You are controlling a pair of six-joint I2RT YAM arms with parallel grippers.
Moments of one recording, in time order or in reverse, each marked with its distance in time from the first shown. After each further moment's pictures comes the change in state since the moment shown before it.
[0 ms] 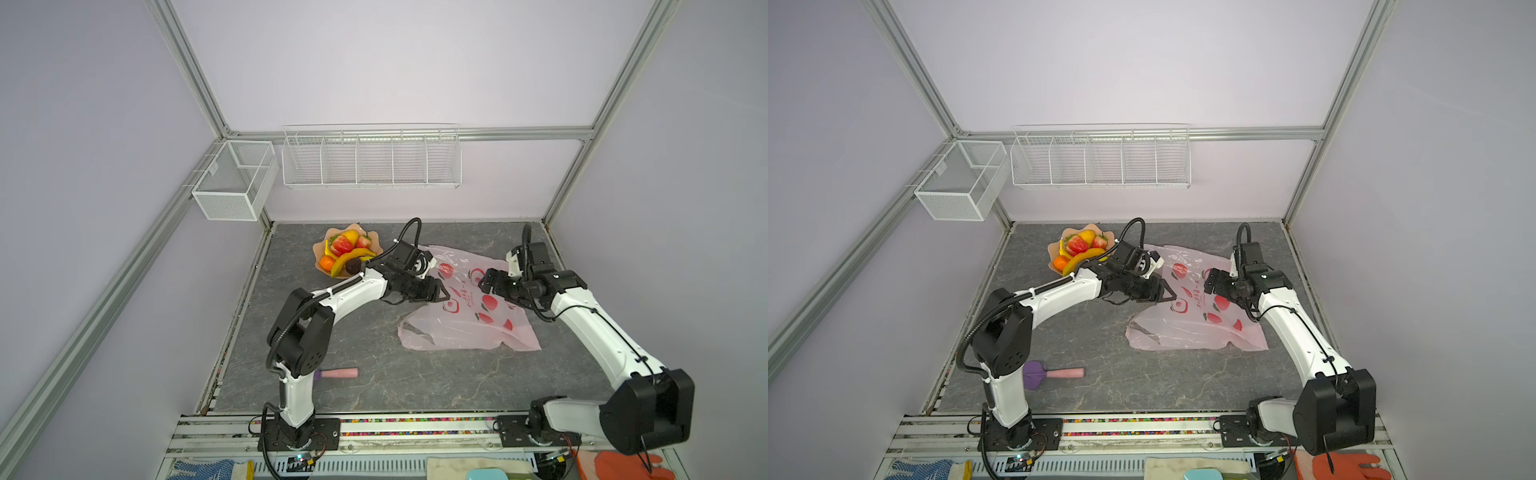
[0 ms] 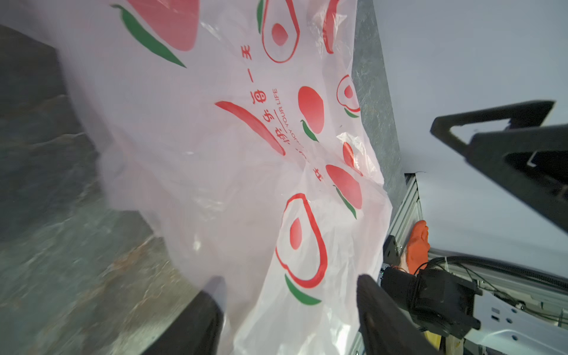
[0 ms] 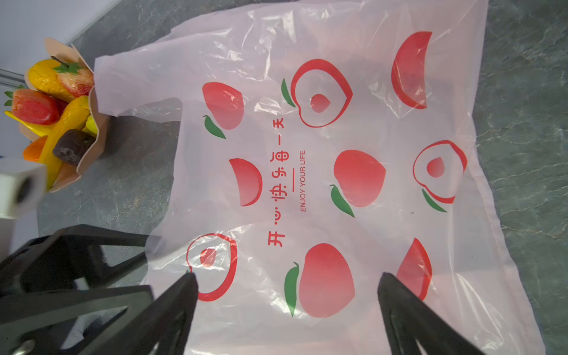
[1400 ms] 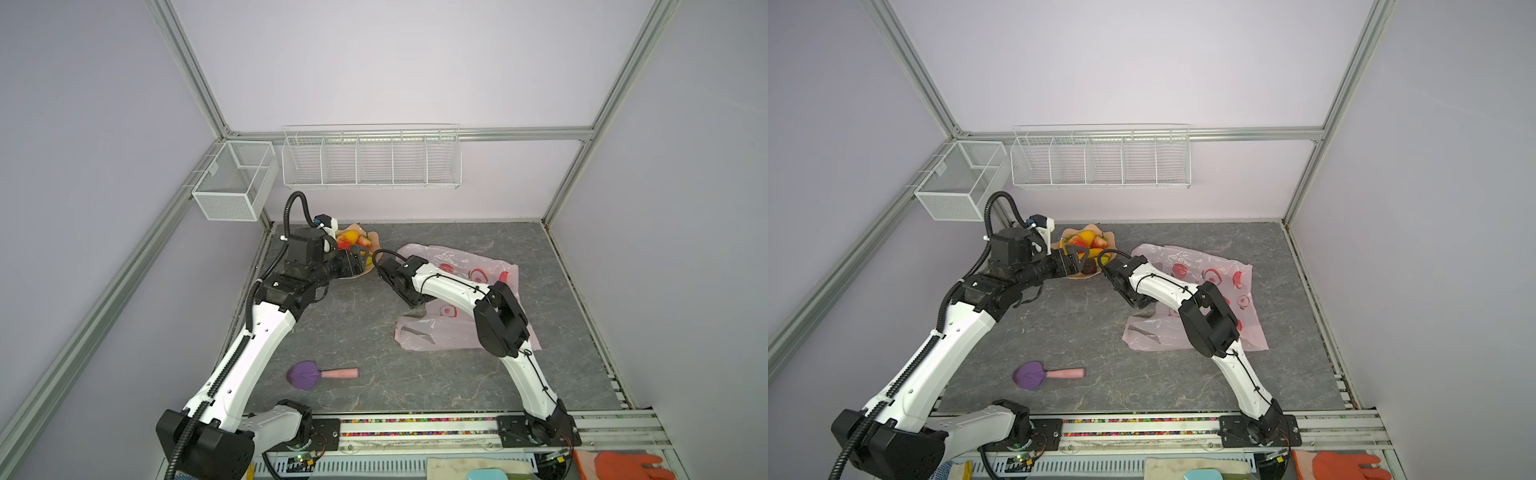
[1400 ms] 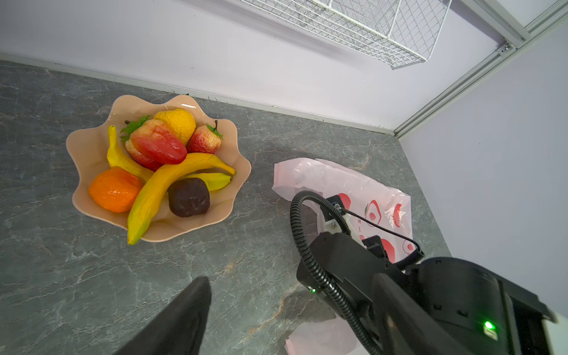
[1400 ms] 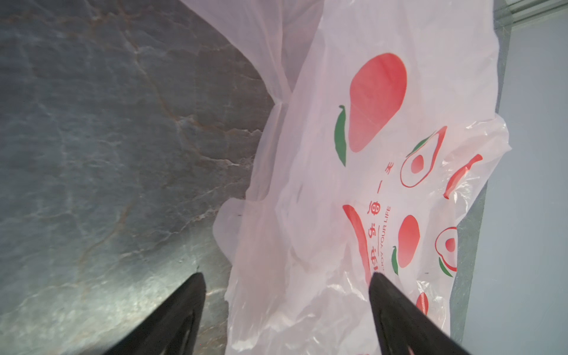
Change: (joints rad) left arm 0.338 -0.669 -0.201 -0.091 -0.392 0.072; right arm 0.602 0.966 0.831 -0.435 0.797 0.093
